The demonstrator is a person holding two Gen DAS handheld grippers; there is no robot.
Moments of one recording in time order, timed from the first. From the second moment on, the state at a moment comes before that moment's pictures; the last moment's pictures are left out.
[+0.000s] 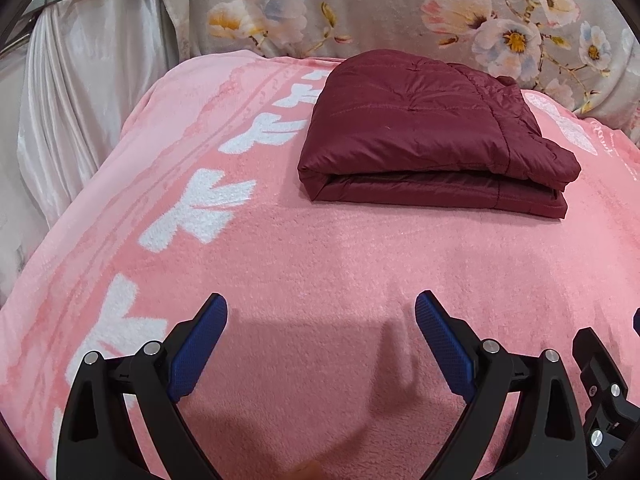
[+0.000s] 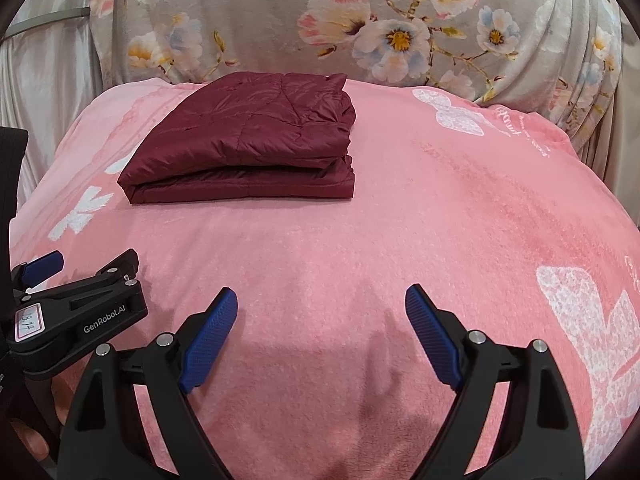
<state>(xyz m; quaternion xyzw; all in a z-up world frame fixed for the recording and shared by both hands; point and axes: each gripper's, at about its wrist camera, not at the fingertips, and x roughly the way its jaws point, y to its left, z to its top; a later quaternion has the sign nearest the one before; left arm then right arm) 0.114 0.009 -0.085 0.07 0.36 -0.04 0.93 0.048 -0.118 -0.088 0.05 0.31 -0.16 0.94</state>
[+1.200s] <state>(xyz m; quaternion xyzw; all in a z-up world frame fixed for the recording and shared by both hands) 0.102 -0.002 -0.081 0.09 0.33 -0.05 0.94 0.050 -0.113 -0.085 0.05 0.31 -0.16 0.94</state>
